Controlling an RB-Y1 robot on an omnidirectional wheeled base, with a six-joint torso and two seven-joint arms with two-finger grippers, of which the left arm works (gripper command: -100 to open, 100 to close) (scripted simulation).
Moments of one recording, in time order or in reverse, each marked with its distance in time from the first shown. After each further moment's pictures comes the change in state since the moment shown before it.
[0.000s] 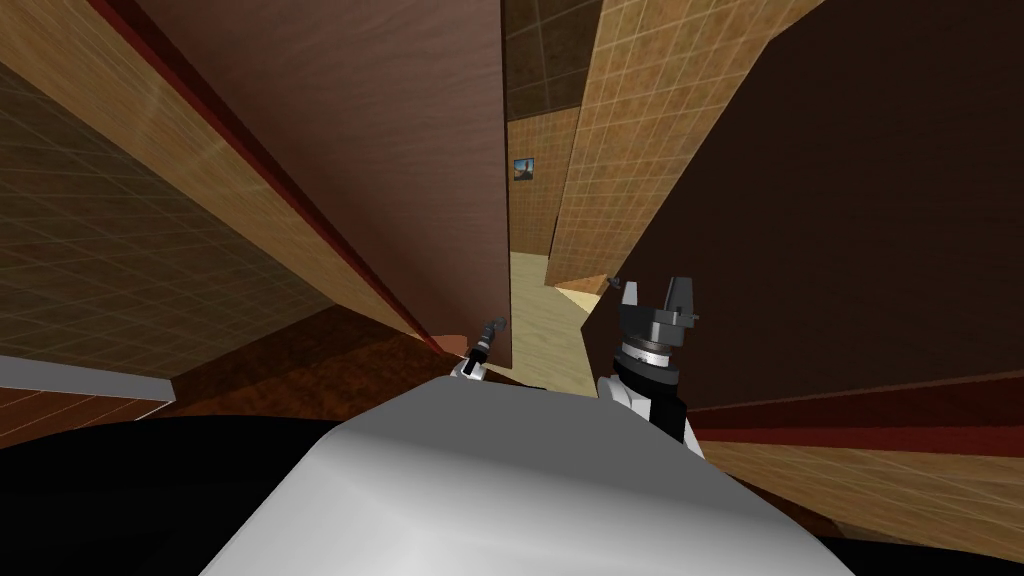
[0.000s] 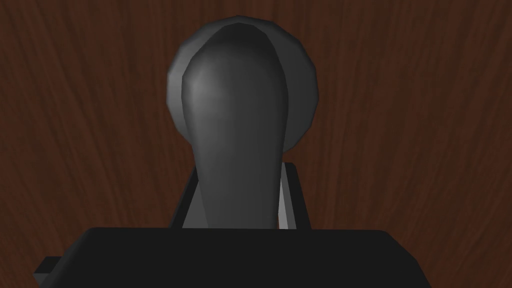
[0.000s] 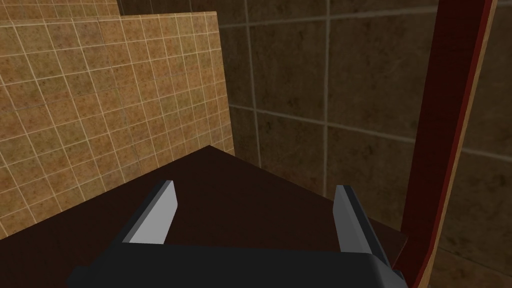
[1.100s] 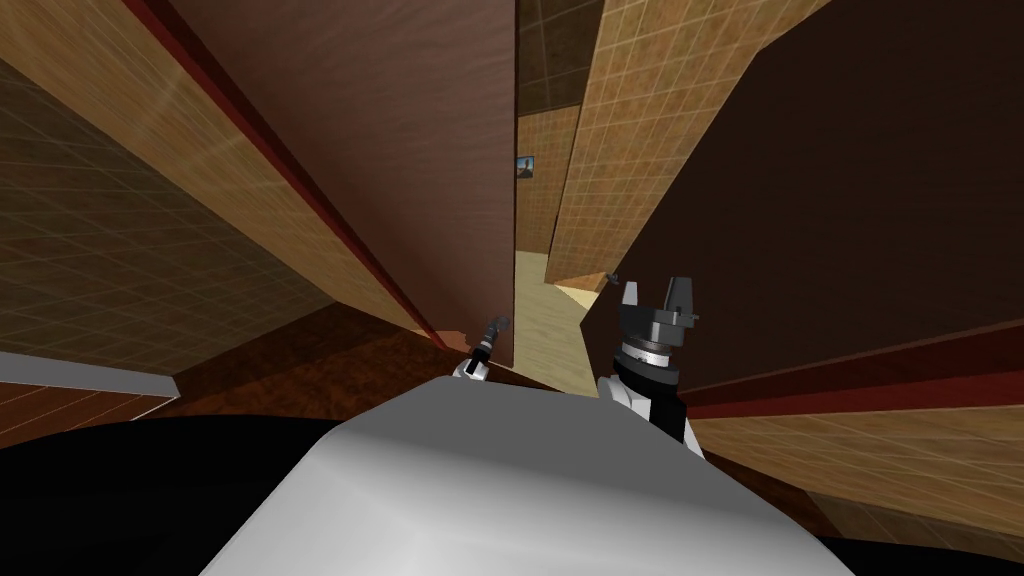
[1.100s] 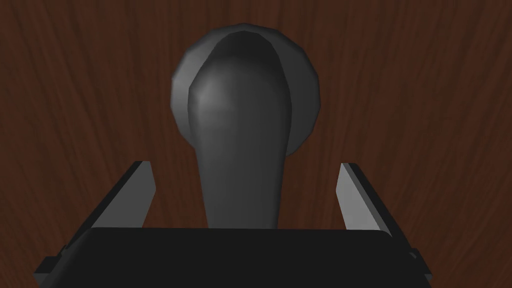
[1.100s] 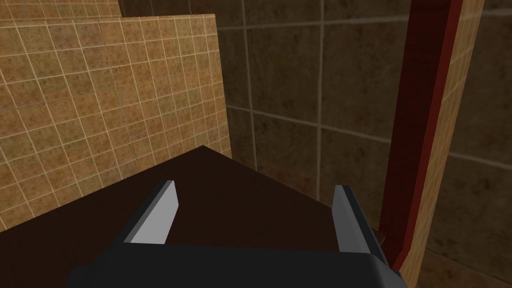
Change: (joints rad) arm -0.013 -0.015 -0.021 0.008 -0.012 -0.015 0.013
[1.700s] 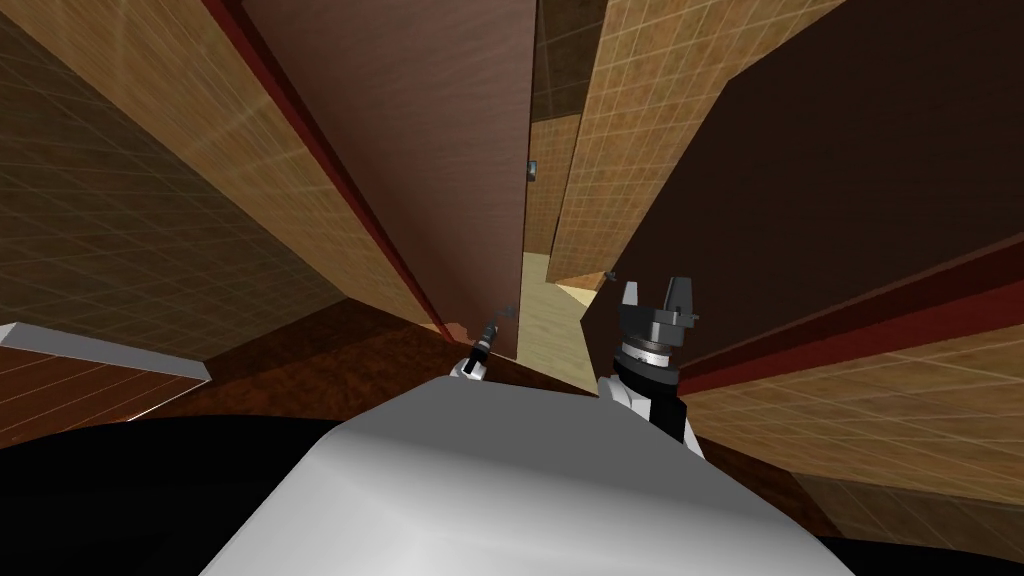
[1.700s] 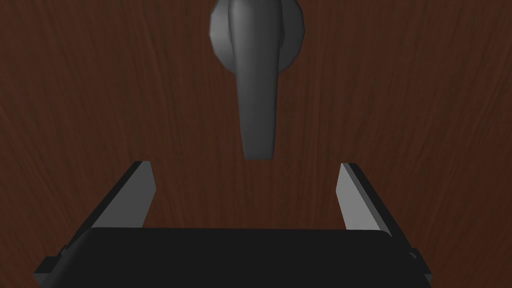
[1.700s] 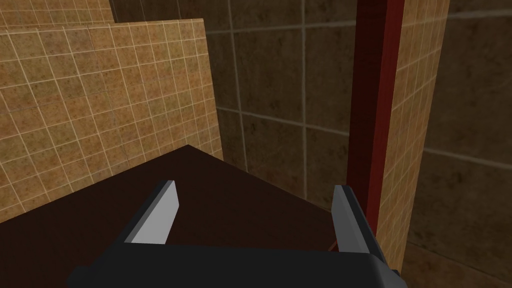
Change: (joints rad) arm 0.006 0.028 -0.010 -0.014 -0.007 0.006 0.007
